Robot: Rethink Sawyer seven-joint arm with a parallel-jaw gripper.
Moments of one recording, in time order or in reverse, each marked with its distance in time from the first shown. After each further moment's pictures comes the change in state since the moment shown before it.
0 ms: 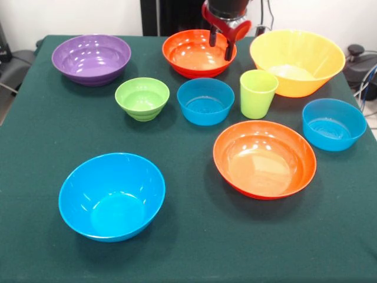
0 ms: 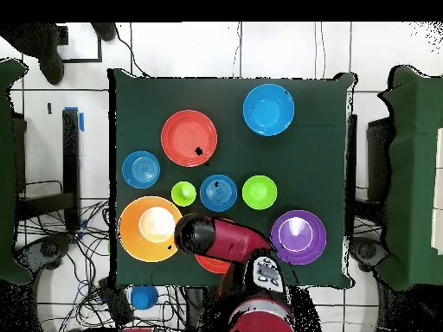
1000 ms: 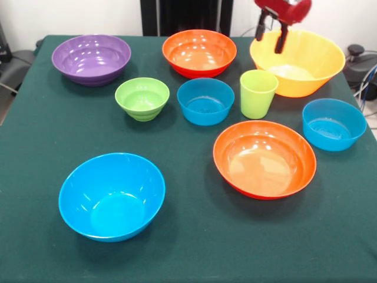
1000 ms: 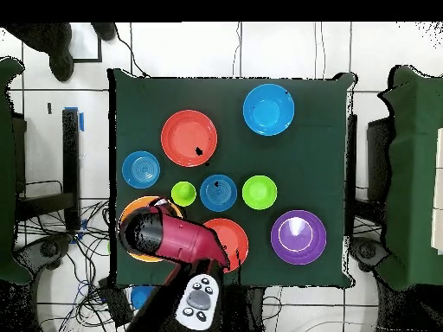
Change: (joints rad) arm 0.294 -0.088 -0.105 -0.029 0.270 -0.036 0.008
